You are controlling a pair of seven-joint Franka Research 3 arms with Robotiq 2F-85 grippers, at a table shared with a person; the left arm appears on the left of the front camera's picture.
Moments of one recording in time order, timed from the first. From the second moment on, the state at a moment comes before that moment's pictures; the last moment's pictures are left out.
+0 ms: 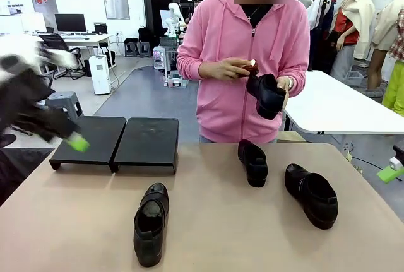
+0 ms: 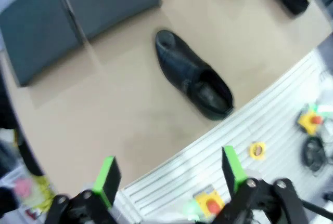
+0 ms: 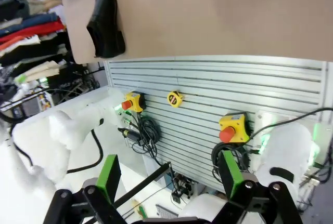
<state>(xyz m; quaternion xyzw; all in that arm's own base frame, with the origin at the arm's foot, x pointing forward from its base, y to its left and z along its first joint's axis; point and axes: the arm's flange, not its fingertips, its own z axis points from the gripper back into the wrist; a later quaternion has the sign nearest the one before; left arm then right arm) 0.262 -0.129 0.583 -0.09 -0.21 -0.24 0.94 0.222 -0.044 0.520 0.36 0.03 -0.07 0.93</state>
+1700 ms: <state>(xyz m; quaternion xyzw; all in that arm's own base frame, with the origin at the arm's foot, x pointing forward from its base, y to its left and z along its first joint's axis) 0.303 -0.331 0.399 -0.03 -0.04 0.09 0.99 0.222 -0.044 0.520 0.36 0.03 -0.07 0.93</state>
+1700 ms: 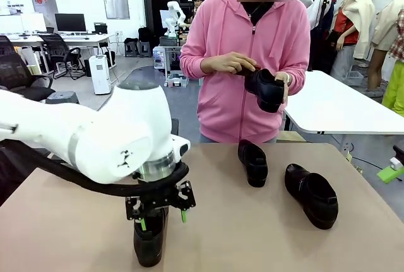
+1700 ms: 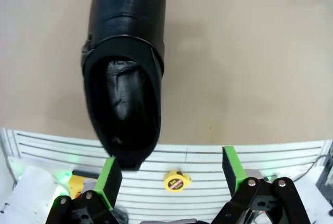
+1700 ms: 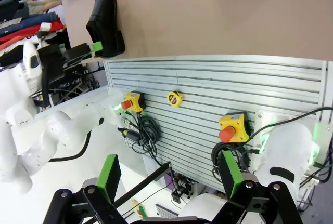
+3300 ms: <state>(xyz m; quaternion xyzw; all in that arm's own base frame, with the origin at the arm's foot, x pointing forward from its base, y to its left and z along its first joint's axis) 0.336 -0.329 0.353 0.02 -0.09 0.04 0.99 0.222 -0.044 0.520 0.36 0.03 -0.07 0.93</state>
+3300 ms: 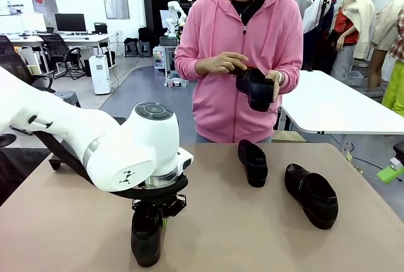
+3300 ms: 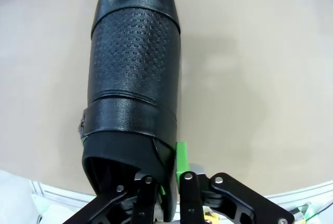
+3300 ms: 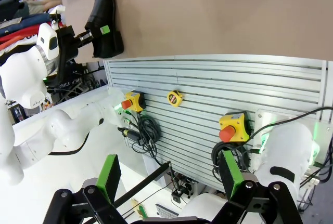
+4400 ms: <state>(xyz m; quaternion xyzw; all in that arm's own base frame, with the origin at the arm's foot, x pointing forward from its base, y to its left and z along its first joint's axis) 0.289 -0.118 0.527 0.10 -0.18 -0.11 0.97 0.221 -0.044 0.520 0.36 0.03 -0.07 0.93</state>
